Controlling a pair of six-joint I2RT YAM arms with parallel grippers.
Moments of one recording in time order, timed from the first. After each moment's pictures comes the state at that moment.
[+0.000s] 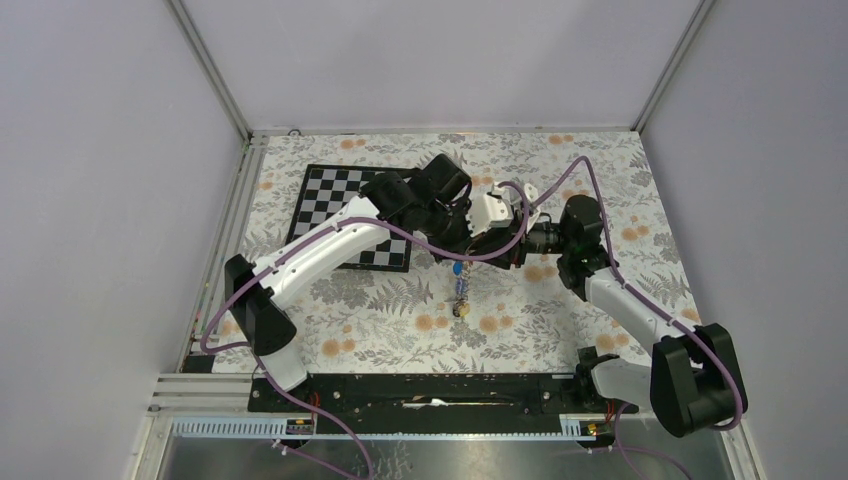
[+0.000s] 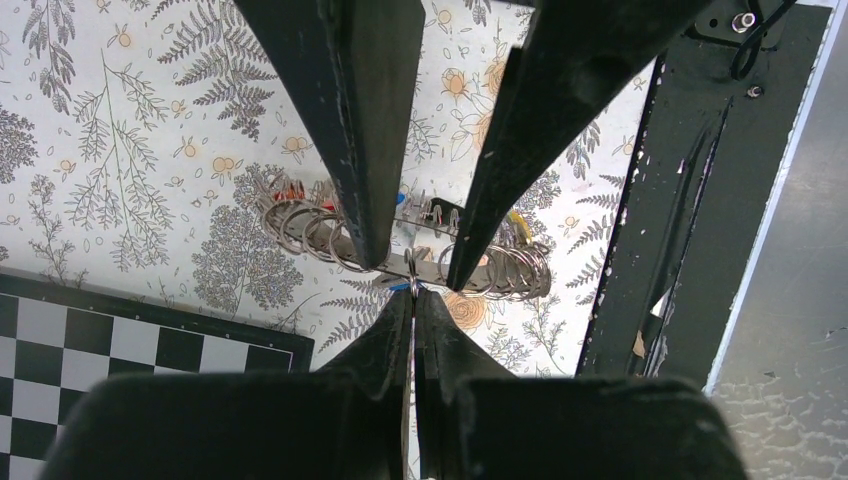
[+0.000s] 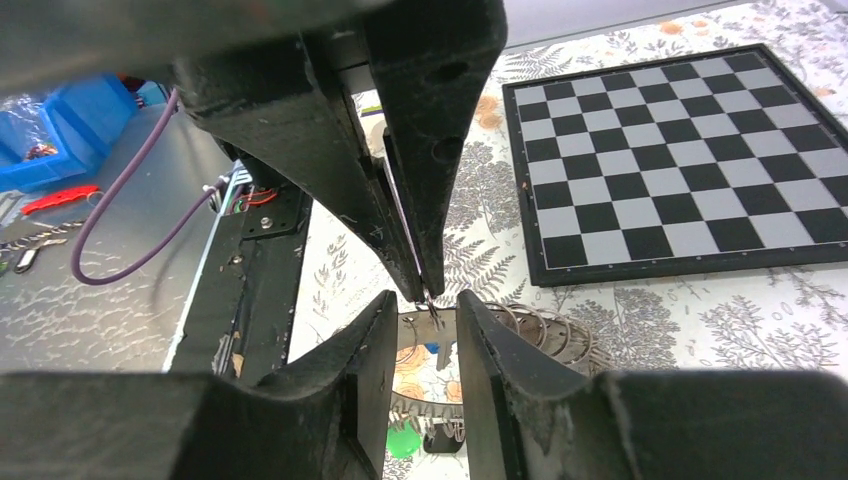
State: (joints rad) left arm -0.90 1.71 1.77 -1.03 0.35 0.38; right arm 0.31 1.19 0.62 0.54 -1.21 0.14
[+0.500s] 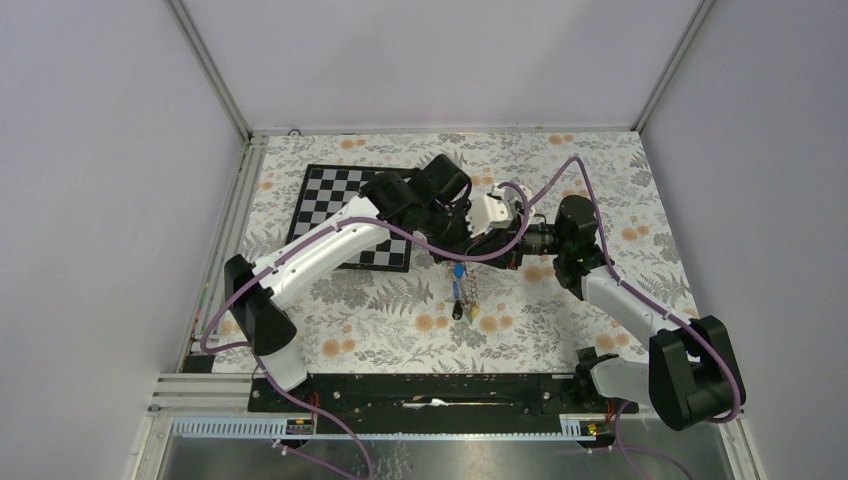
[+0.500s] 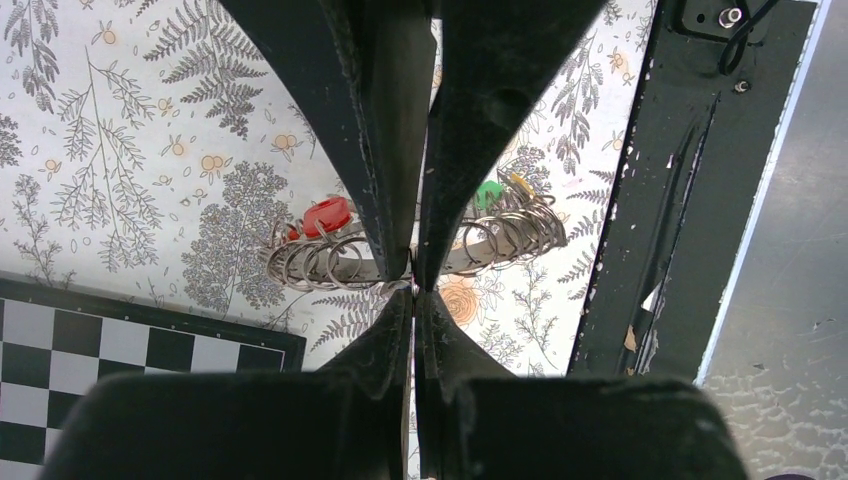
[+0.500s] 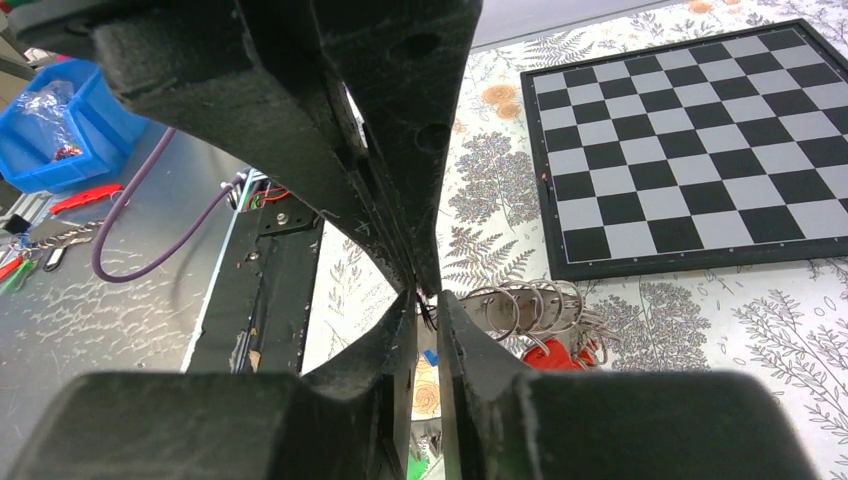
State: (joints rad) left arm -0.90 1.71 1.77 -1.04 0.36 0.38; right arm 0.33 1.23 0.62 0.54 -1.22 0.17
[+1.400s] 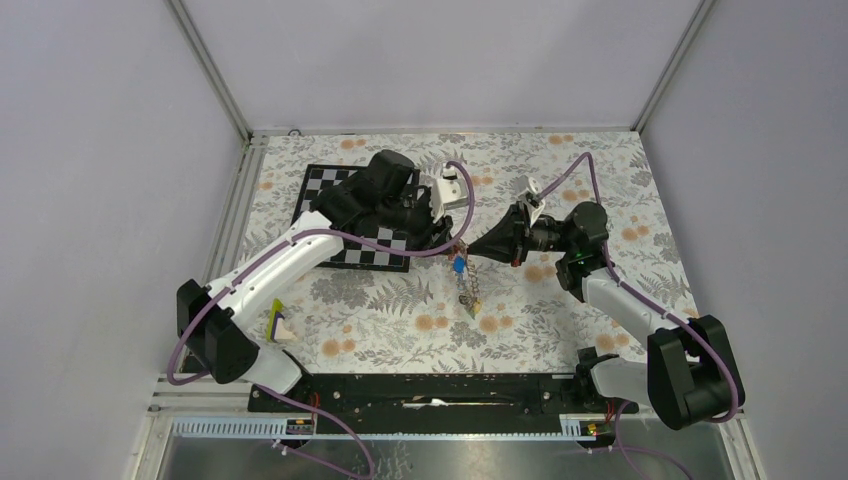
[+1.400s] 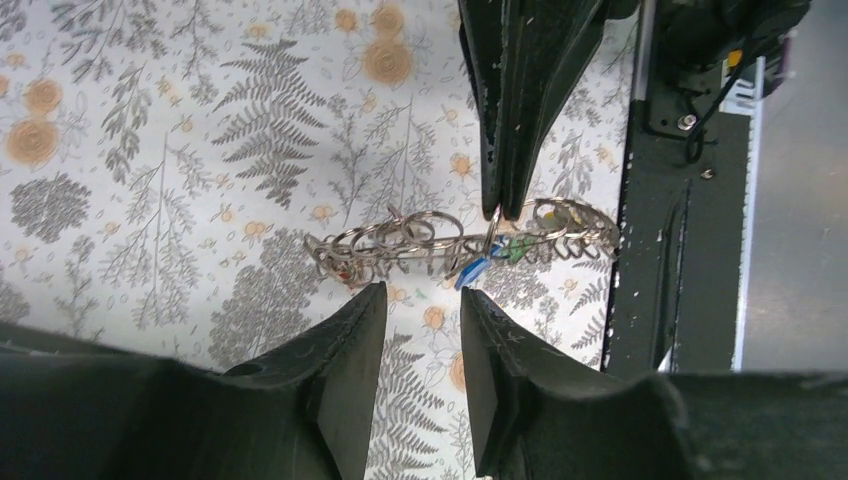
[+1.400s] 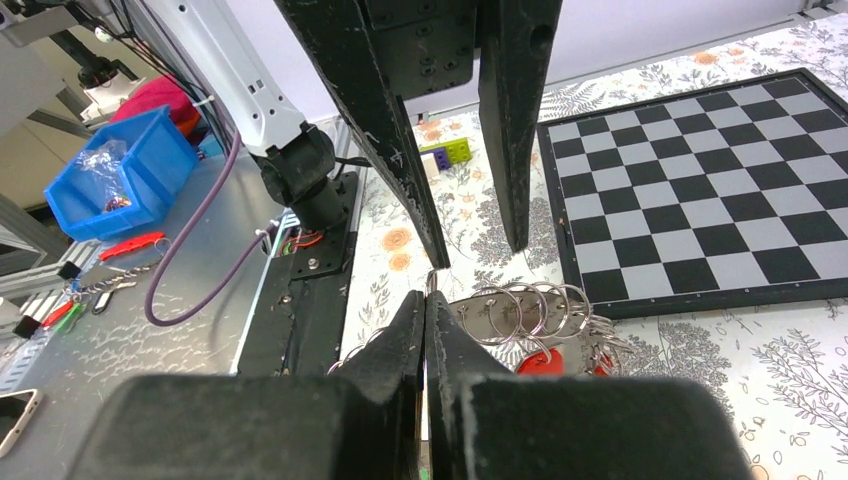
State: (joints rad) left arm -0.73 1.47 1.43 -0.68 0.59 0.36; right arm 0.31 1.23 0.59 0.84 -1.23 0.46
